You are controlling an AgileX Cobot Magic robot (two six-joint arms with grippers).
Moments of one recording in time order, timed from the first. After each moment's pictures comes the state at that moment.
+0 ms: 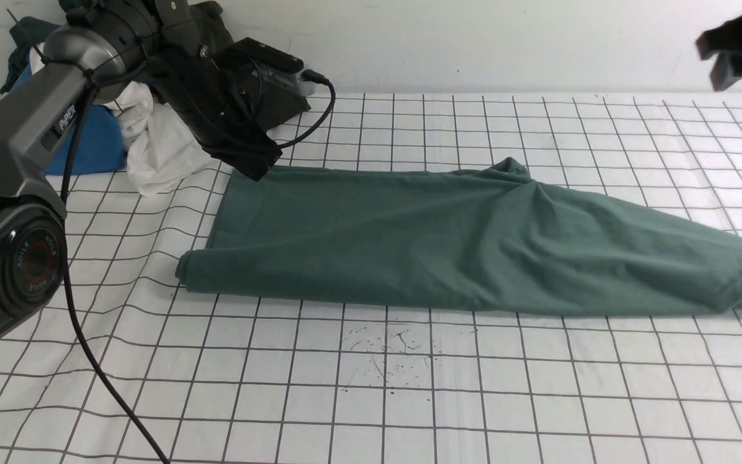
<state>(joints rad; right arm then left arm) -0.12 2.04 -2.10 0.03 1.23 -0.20 -0.14 2.39 -2.32 -0.30 1.24 0.57</state>
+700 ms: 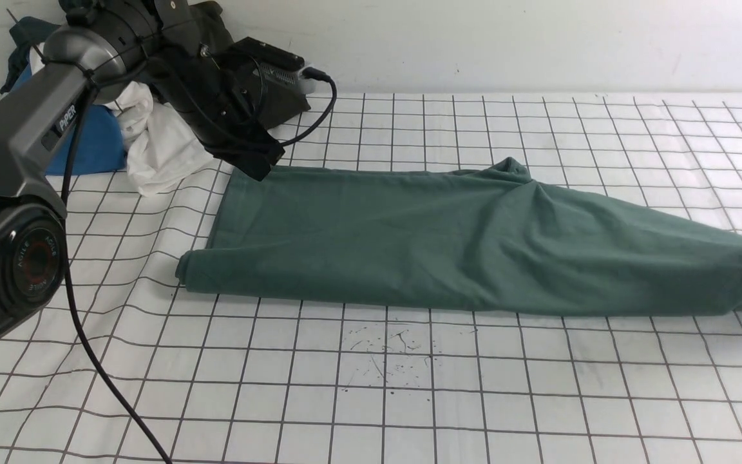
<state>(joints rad) -0.29 1.95 -1.35 0.06 0.85 -0.01 -0.14 2.39 -2.32 -0.31 1.24 0.56</state>
